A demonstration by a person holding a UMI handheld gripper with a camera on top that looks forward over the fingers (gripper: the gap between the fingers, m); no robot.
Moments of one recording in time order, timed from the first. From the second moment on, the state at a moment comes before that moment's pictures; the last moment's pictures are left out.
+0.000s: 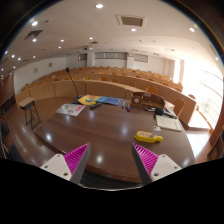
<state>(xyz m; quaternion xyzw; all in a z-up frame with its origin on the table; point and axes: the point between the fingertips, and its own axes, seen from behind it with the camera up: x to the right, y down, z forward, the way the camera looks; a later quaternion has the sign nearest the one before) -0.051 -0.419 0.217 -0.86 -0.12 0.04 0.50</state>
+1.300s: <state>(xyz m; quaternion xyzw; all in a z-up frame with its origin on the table) 0.191 -0.098 0.049 -0.85 0.06 -0.08 0.52</state>
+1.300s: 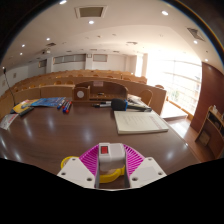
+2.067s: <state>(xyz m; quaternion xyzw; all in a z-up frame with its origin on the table) 0.306 -0.103 0.099 -0.83 0.08 -0.05 0.55</state>
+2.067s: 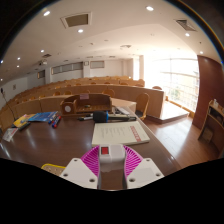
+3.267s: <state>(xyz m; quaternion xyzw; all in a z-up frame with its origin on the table) 0.214 -0.407 0.167 -0.86 0.09 -0.12 0.49</state>
